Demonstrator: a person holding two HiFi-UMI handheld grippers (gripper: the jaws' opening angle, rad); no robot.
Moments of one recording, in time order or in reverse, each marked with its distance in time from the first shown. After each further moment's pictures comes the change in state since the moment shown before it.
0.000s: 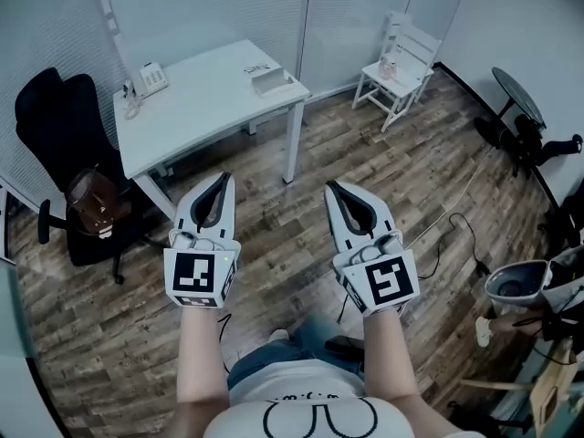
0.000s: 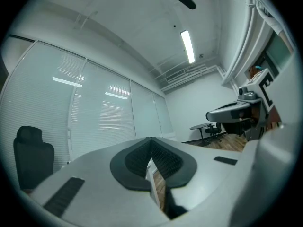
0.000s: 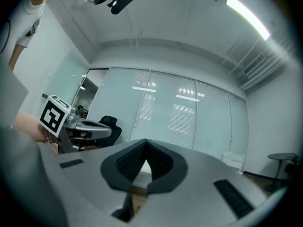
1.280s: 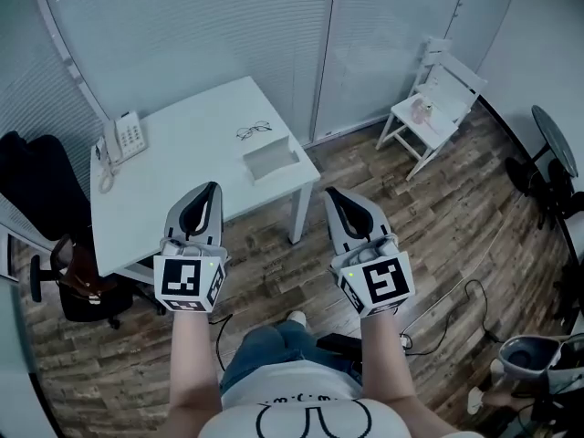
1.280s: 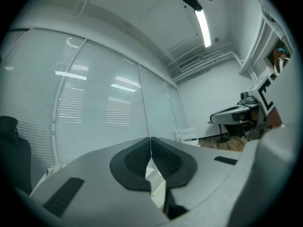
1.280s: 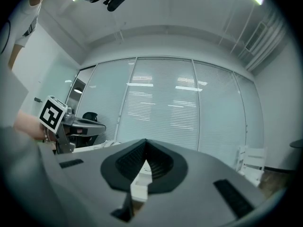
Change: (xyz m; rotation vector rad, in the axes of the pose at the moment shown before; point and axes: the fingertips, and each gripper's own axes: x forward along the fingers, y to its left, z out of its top) left arm 0.388 0.142 -0.076 -0.008 0.063 0.116; right arm 0.346 -0.258 -0.116 0.087 0.008 0.079
